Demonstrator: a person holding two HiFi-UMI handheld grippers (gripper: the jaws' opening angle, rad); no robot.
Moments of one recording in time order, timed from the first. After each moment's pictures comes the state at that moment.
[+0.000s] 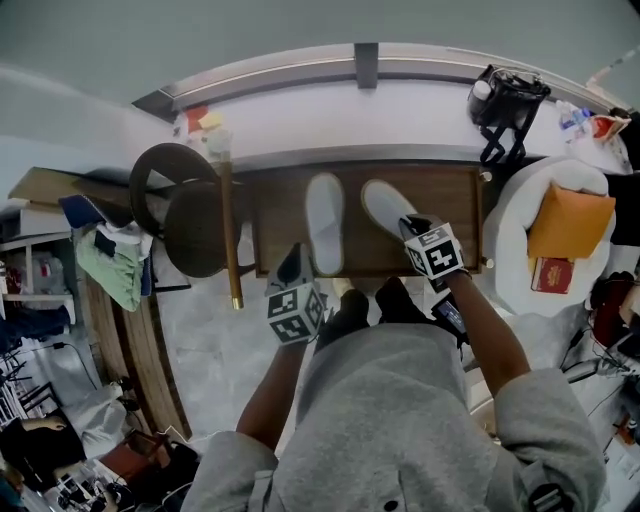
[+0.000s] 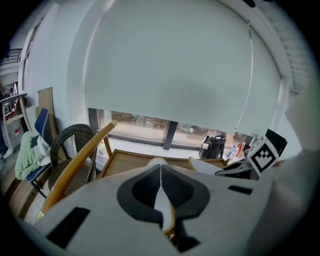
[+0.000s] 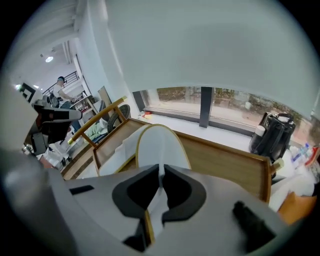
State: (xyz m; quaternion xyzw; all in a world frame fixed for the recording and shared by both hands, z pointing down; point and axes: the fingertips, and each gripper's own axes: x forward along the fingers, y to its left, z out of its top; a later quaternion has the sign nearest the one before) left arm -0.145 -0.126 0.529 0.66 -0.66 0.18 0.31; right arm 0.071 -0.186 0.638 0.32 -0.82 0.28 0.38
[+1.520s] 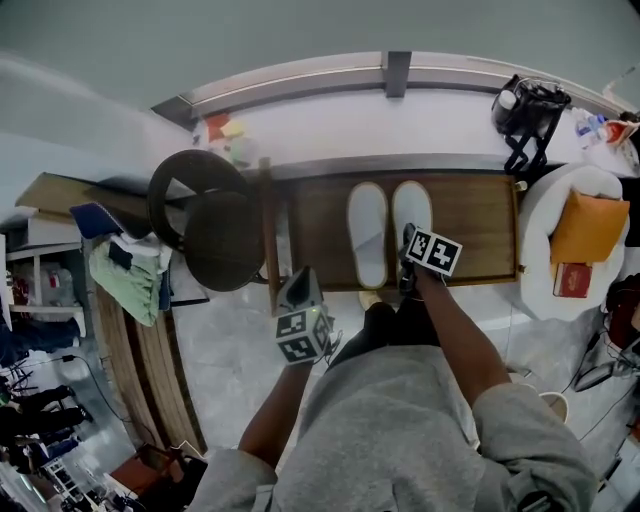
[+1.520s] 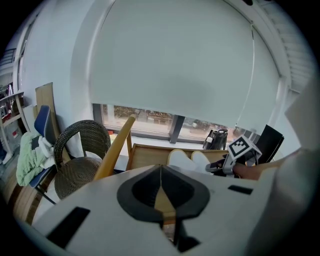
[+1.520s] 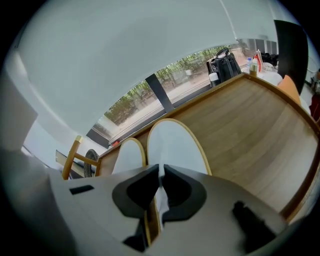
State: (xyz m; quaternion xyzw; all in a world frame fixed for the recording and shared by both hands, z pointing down) left arm -0.238 -0.100 0.552 0.67 -0.64 0.20 0.32; right arm -0.005 -0.197 0.696 0.54 -0.63 0.52 0.19
